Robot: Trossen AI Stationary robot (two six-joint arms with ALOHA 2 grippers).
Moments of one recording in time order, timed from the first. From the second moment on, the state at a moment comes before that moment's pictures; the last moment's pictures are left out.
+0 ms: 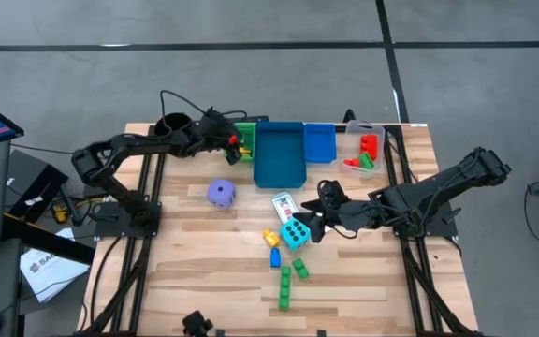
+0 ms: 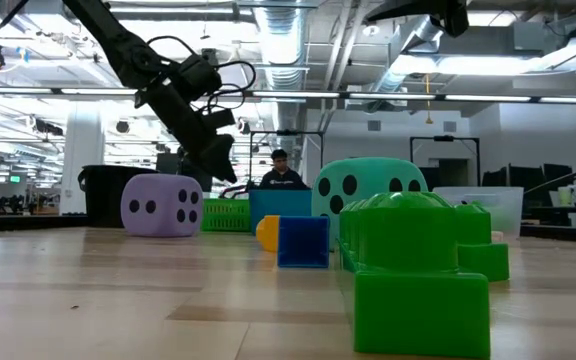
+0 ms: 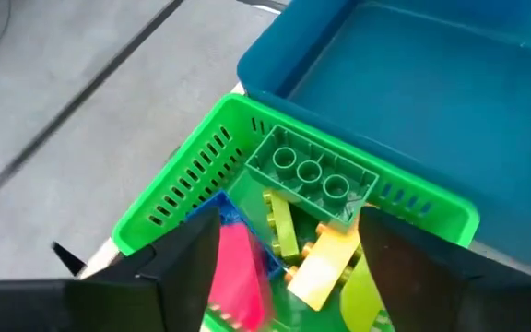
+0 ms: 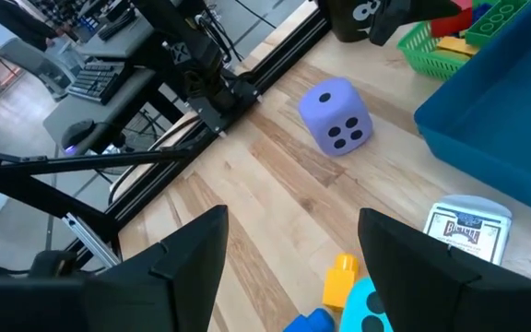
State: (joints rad) left arm 0.67 1.56 0.84 0.02 -0.10 0.18; right arm 0.38 1.30 1.07 -0.31 0.57 0.93
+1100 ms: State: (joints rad) left arm 0.00 1.47 0.84 -0.01 0.47 0.16; right arm 0.40 1.30 1.07 -0.31 0.57 0.89
